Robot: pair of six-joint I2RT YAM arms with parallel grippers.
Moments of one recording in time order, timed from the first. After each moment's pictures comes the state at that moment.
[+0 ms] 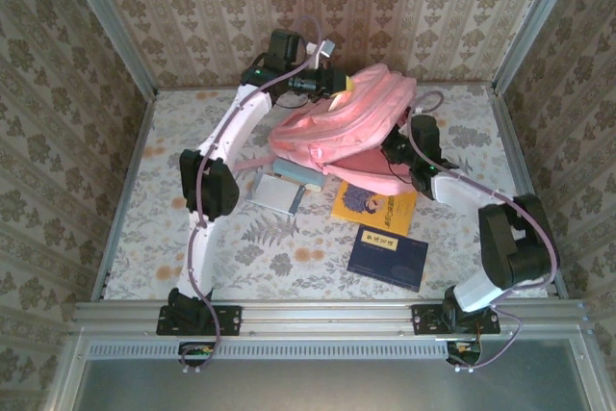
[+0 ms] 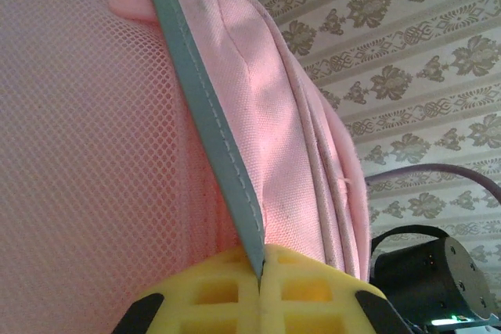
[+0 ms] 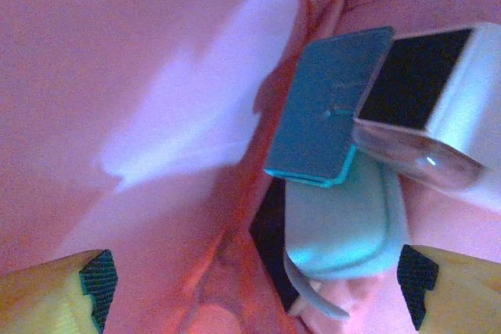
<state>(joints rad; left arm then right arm) -0.50 2.31 2.40 -0.62 0.95 -0.65 0.22 1.53 0.85 0.34 -0.29 1.01</state>
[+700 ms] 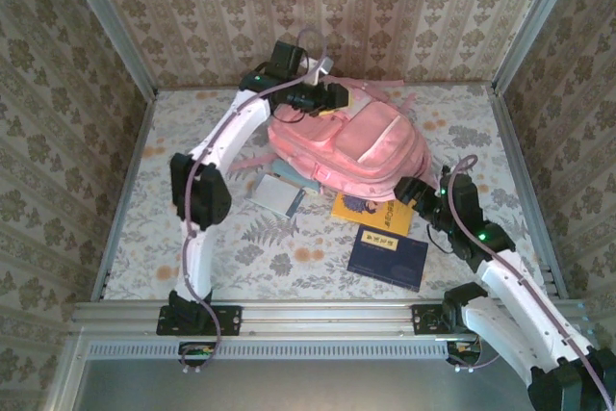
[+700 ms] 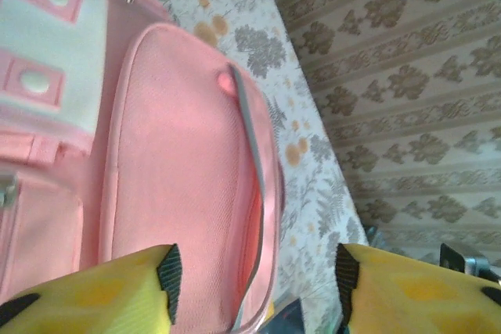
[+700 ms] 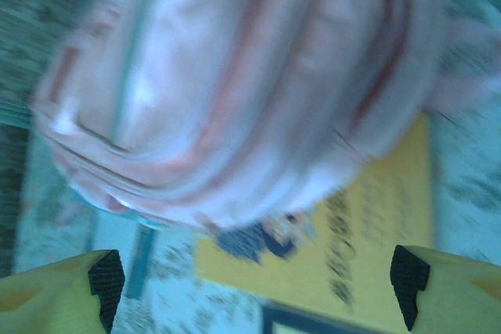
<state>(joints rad) -0.54 2.13 2.14 -0.75 0.72 -0.47 0.27 0.75 0.57 -0.50 -0.01 0.81</state>
